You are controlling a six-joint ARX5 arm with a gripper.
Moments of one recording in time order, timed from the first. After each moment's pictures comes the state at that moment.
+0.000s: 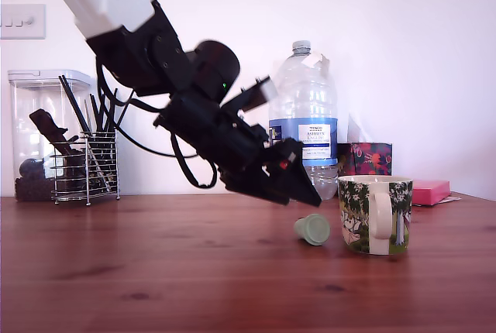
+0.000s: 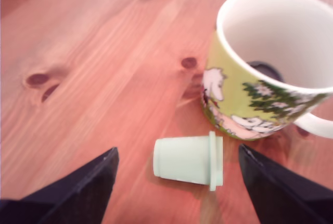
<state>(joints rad) -0.62 2.14 1.39 0.01 0.45 0.21</state>
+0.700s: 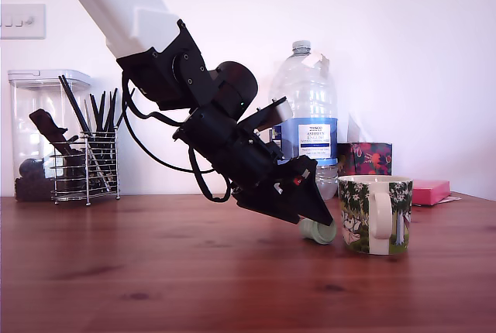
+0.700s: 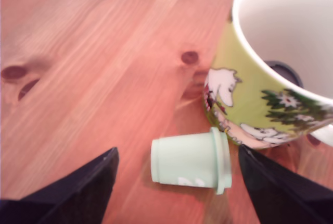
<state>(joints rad) -0.63 2.21 1.48 -0.06 0.45 0.18</state>
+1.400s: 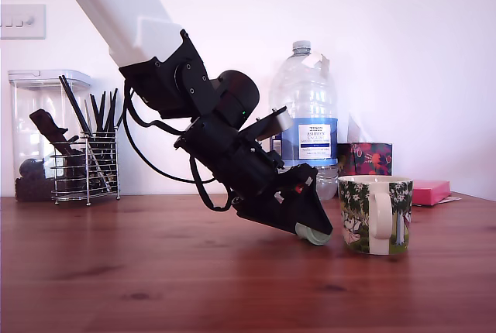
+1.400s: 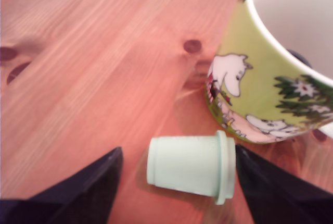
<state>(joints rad) -0.63 2.24 1.48 -0.05 0.45 0.16</state>
